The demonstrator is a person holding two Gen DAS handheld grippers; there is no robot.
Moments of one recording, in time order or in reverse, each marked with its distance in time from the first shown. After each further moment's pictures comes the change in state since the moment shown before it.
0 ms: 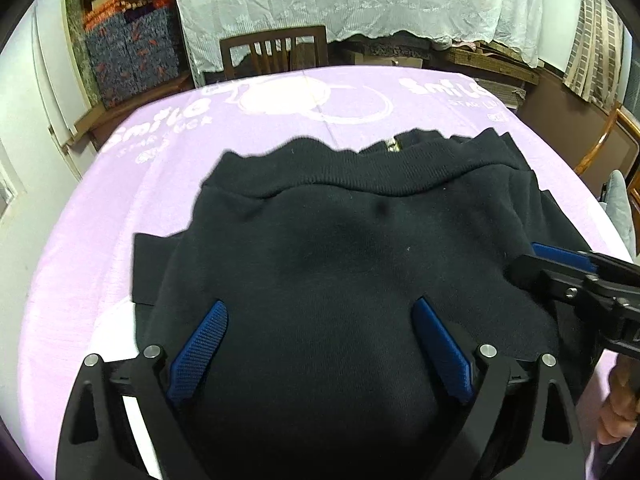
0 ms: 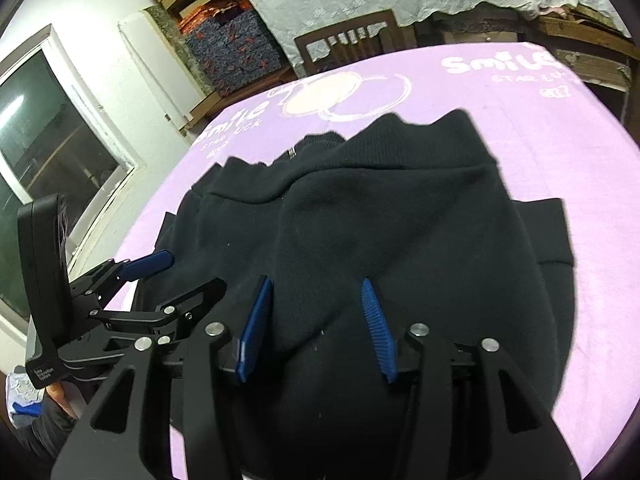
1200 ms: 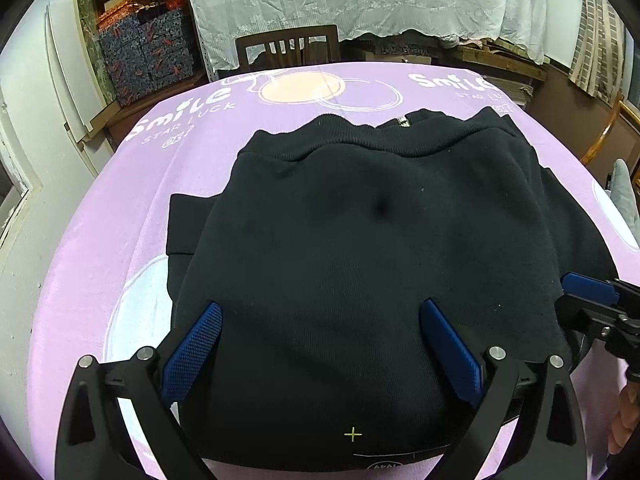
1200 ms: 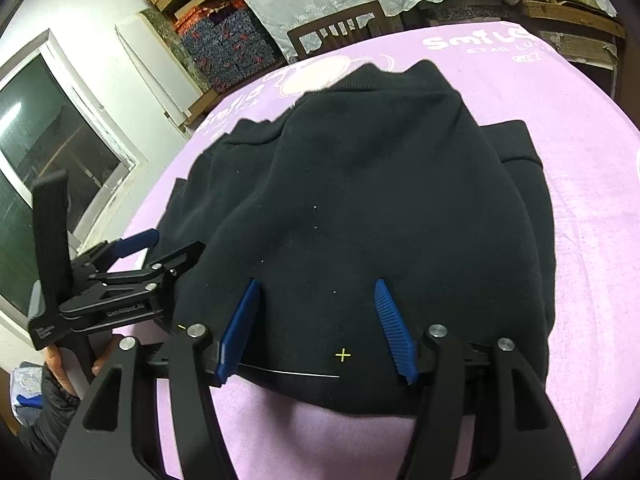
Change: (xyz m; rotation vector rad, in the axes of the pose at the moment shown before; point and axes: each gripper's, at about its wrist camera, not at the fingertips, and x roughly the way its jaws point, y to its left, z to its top) left arm -0.021 0.009 -0.031 -0.009 0.009 0.035; right arm -0.028 -0.001 -0.050 0.045 0.014 0.017
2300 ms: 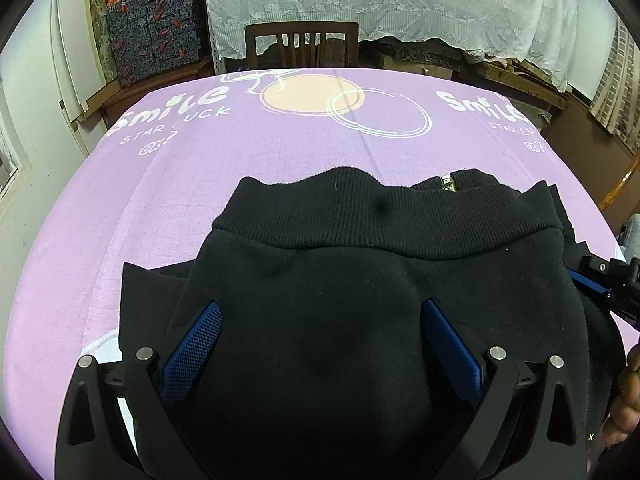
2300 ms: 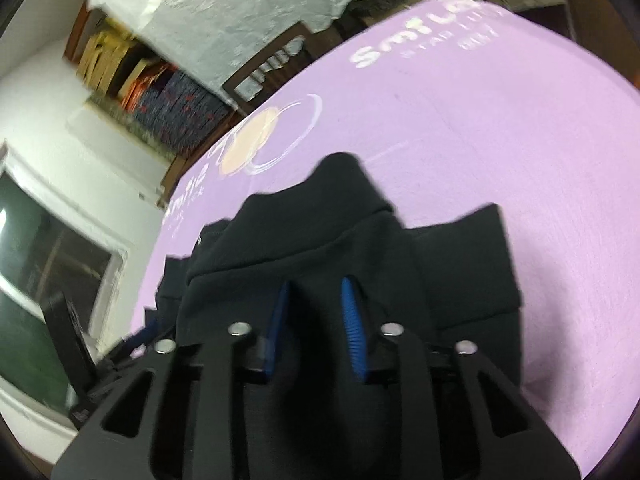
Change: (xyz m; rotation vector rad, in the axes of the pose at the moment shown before) left arm 0.060 0.010 0.065 -0.104 0.016 -0.024; right arm 0.031 -0.090 0.082 0.324 -0.072 0.033
